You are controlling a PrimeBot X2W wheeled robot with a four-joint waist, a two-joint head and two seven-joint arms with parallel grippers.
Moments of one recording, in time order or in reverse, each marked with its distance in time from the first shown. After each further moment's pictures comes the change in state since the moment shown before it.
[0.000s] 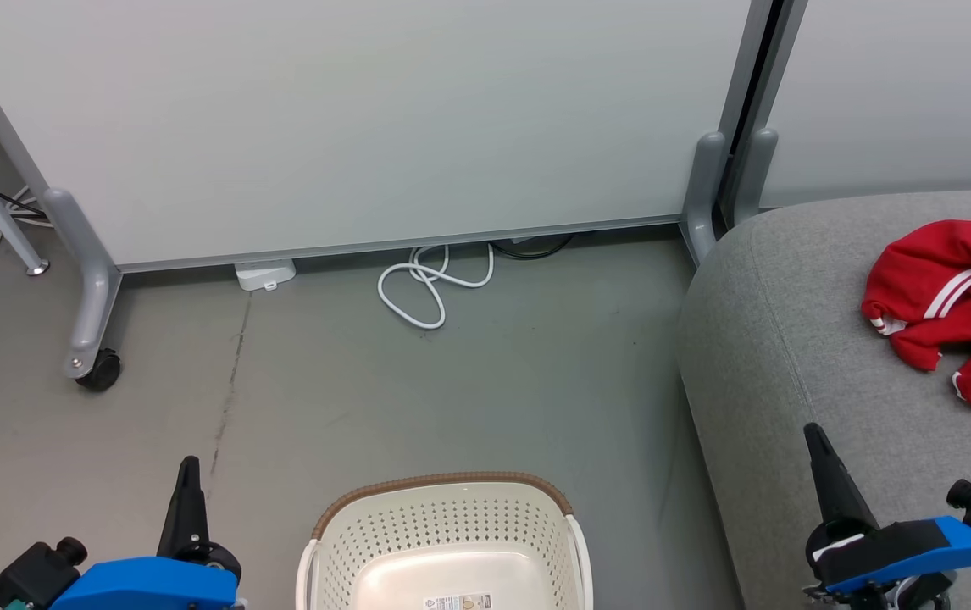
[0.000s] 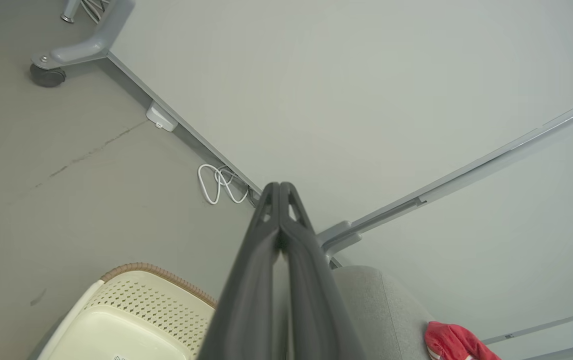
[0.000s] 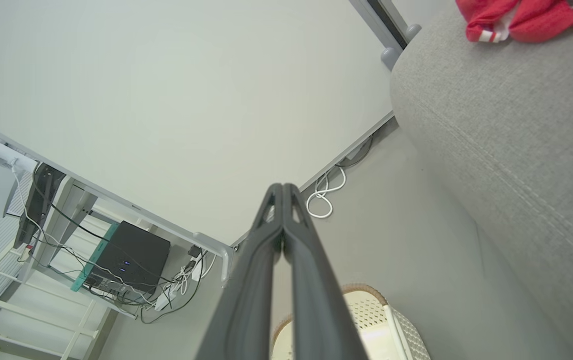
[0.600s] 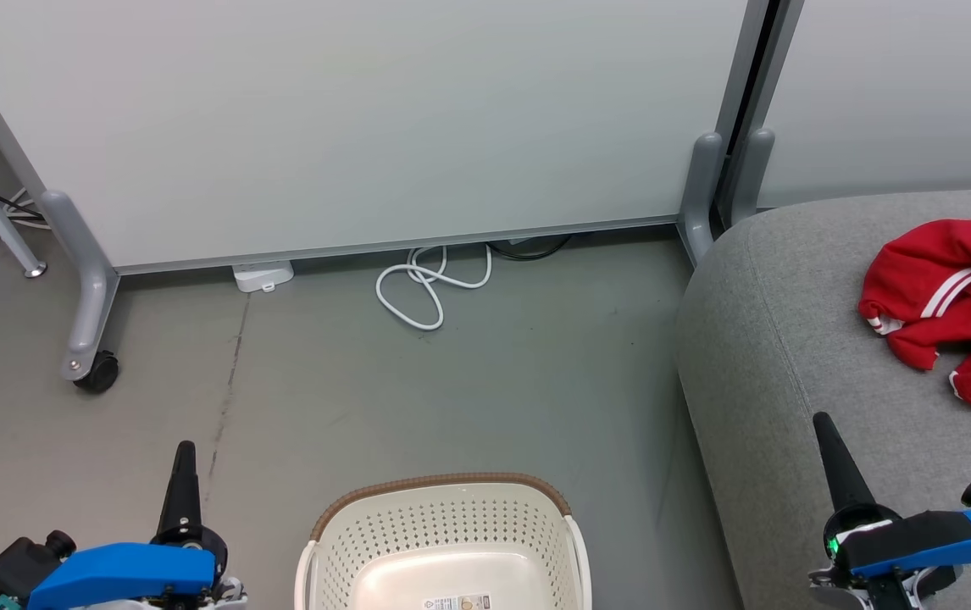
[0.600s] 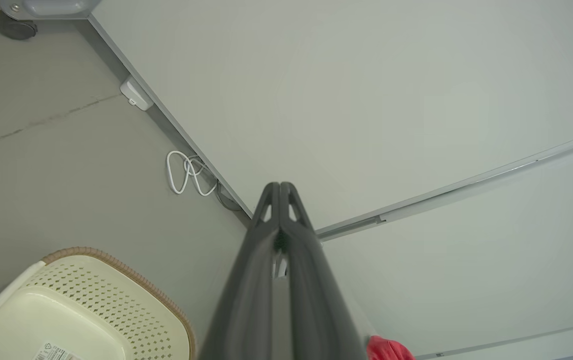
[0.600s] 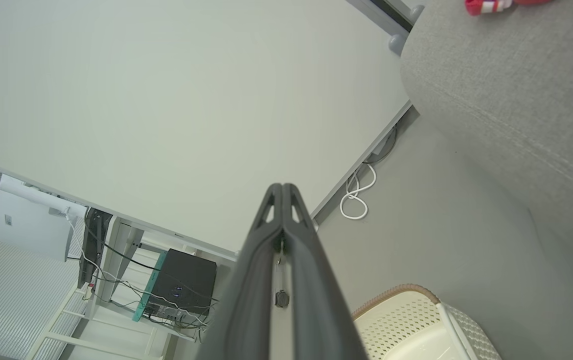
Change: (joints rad) left arm -0.027 -0.008 0.025 -0.012 -0.187 -0.005 0.053; right arm -0.021 0.000 -0.018 0.002 0.213 0.000 0.031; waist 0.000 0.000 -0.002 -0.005
